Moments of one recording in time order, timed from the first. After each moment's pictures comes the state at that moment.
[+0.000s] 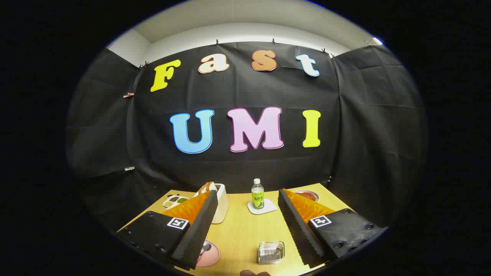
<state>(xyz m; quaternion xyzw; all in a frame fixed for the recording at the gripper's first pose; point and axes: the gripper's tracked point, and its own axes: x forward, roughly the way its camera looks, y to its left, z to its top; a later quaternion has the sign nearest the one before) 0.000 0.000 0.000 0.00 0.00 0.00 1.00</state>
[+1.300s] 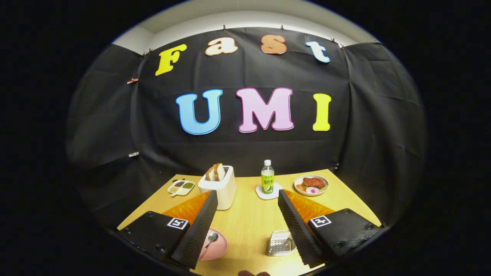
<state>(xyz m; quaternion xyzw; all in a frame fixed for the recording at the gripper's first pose) 0.017 0.047 -0.066 -0.02 0.09 0.03 1.00</state>
